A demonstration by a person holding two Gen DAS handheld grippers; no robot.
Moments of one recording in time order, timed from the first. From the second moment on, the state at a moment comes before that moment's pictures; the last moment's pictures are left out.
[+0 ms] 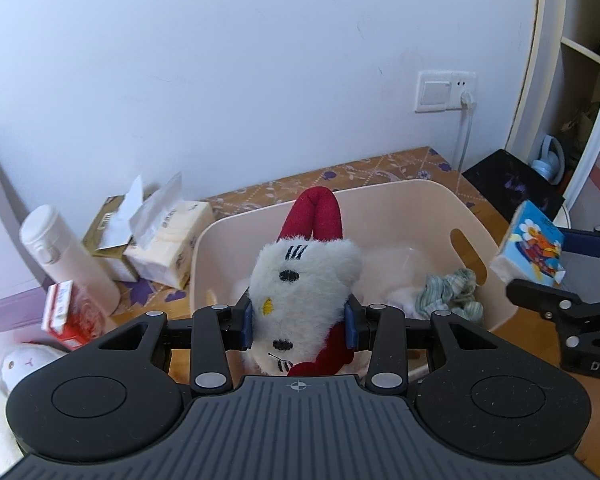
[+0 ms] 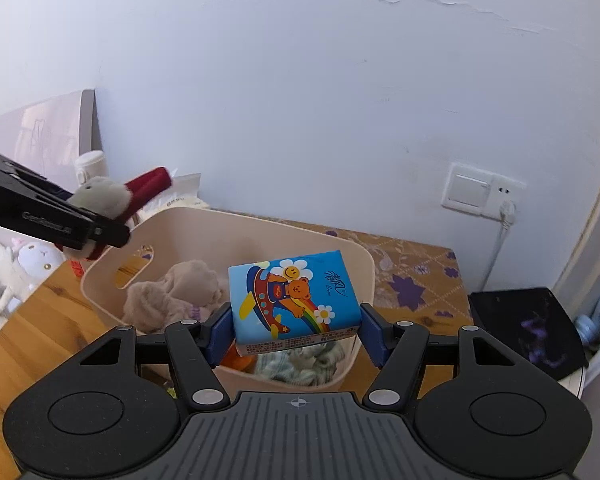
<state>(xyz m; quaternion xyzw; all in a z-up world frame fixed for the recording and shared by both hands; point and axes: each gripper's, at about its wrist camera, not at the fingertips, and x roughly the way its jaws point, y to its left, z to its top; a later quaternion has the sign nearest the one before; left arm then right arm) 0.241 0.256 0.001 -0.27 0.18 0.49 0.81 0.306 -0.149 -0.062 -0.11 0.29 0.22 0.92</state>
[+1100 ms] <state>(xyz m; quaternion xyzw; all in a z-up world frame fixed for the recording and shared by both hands) 0.308 0.304 -0.028 -0.28 0.23 0.49 0.79 0.369 -0.121 -0.121 -0.15 0.36 0.24 0.89</state>
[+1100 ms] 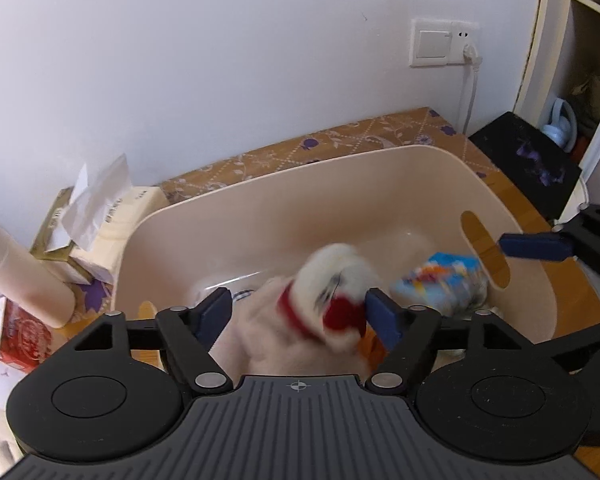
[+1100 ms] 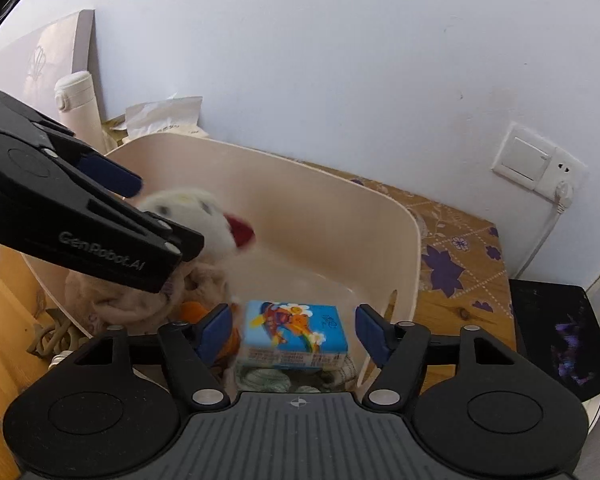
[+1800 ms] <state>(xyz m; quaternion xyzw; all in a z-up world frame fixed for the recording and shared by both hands) 0.260 0.247 -0.022 -0.28 0.20 0.54 0.77 0.310 -0.141 -0.091 -0.11 0.34 0.21 0.91</state>
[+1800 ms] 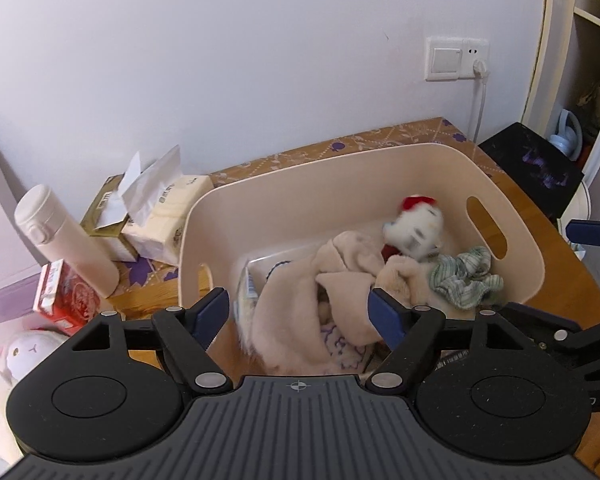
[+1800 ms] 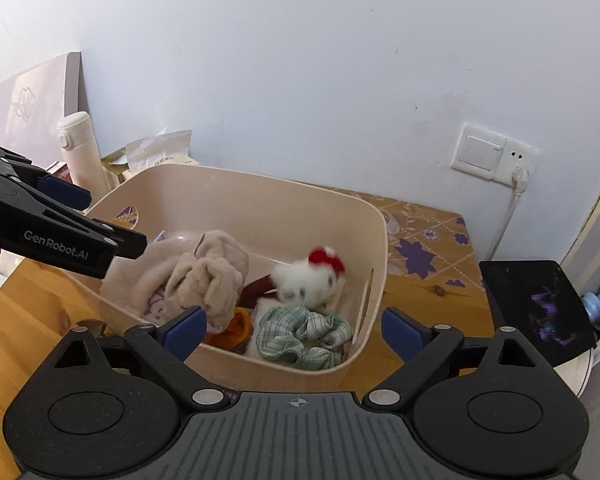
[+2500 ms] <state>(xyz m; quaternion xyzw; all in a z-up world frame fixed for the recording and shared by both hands) 0.249 0.184 -0.058 -0.31 0.21 0.53 0.76 0.248 -0.157 -0.111 -0.09 0.37 0.18 0.91</state>
